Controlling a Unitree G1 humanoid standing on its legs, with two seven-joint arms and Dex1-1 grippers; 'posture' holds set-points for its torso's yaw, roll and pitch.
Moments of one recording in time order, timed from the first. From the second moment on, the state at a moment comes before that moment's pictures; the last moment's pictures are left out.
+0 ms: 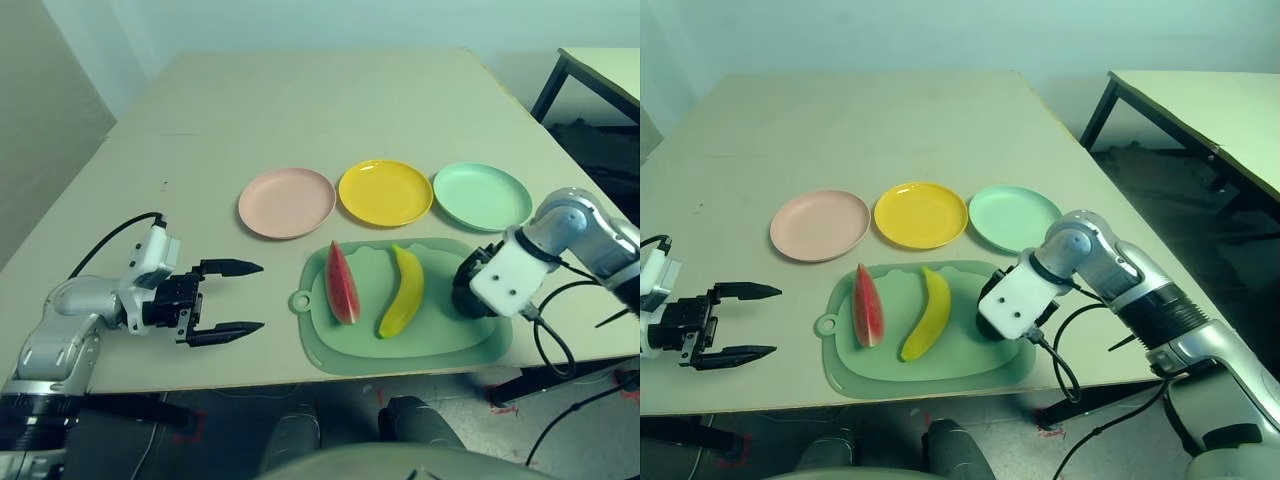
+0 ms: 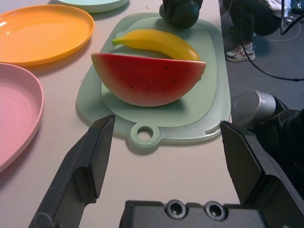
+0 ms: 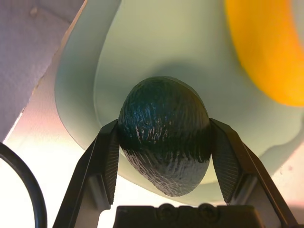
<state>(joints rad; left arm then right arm) 0.01 0.87 0.18 -0.04 -0.55 0.09 -1.45 -0.73 -0.99 0.61 0.14 -0.03 -0.34 1.61</state>
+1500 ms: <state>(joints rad) 0.01 0.80 0.23 -0.07 -0.57 0.22 -1.15 -1.22 -0.64 0.63 1.33 -0.63 -0.38 0.92</state>
